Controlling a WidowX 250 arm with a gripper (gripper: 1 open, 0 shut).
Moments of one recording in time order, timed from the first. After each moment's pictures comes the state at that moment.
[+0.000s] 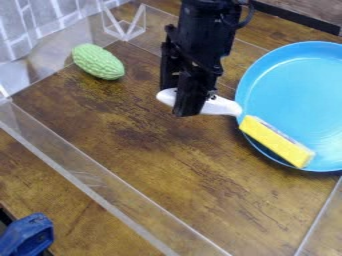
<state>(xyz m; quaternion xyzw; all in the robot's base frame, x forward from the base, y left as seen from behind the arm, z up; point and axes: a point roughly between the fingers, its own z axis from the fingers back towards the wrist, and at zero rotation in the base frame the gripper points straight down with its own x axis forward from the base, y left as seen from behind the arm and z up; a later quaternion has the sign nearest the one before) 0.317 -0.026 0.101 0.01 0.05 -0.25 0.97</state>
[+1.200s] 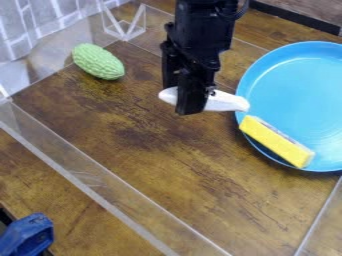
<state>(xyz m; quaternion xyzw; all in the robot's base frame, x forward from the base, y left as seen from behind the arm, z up) 0.315 -0.029 0.102 -0.01 0.02 -0.27 0.96</state>
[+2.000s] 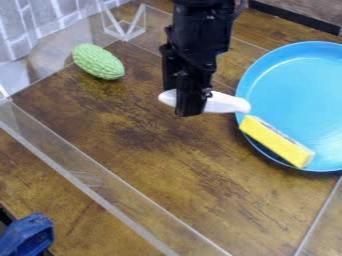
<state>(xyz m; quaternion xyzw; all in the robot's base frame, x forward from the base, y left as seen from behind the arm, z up) 0.316 -0.029 0.104 -0.02 0.00 -0.29 0.96</state>
